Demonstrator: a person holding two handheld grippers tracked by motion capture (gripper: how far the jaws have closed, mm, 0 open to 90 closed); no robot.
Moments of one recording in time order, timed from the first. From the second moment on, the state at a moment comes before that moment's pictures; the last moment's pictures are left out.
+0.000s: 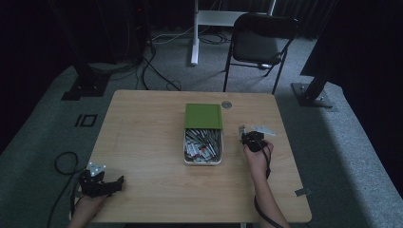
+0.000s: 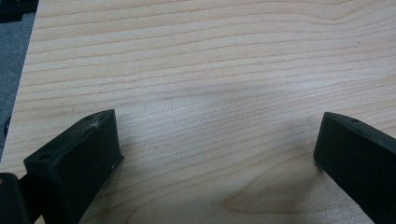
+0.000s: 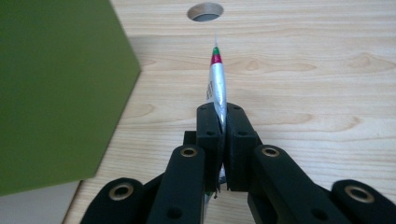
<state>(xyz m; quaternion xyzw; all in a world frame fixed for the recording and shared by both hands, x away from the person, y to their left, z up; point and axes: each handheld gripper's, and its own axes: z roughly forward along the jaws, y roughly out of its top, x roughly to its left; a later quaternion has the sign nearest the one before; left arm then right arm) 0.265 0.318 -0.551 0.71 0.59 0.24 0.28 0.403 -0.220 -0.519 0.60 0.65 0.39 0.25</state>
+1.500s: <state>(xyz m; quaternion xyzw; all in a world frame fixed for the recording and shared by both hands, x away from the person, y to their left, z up) 0.265 0.318 -0.551 0.71 0.59 0.24 0.28 0.360 -0.291 -0.547 0.61 0.66 0.34 0.26</state>
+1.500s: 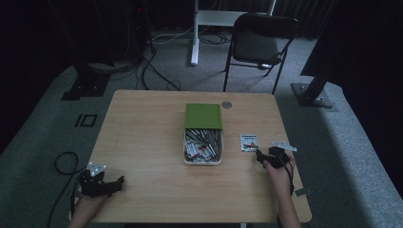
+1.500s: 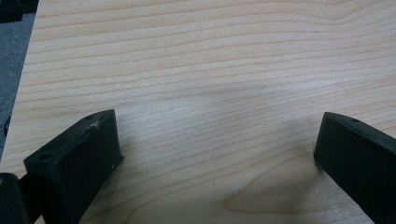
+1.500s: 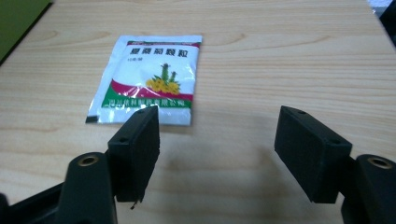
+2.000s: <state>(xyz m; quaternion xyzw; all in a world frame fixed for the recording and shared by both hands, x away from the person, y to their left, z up) 0.265 0.318 -0.551 0.71 0.59 0.24 0.28 0.324 -0.306 -0.542 0.62 0.65 0.34 0.27</state>
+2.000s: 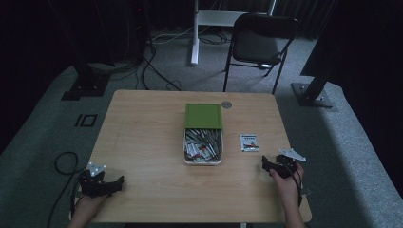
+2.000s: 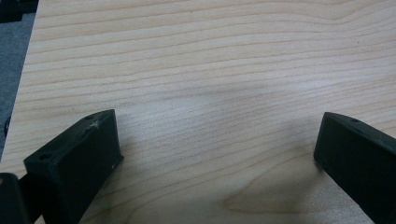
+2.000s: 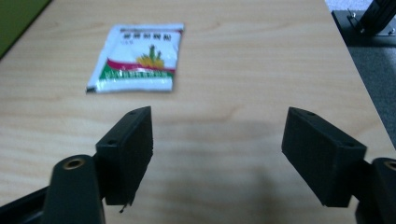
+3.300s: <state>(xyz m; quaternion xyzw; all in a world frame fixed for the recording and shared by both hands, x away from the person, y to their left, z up) 0.265 0.318 -0.551 0.71 0.59 0.24 0.28 0.268 -0.325 -0.557 0.63 0.66 0.30 0.27</state>
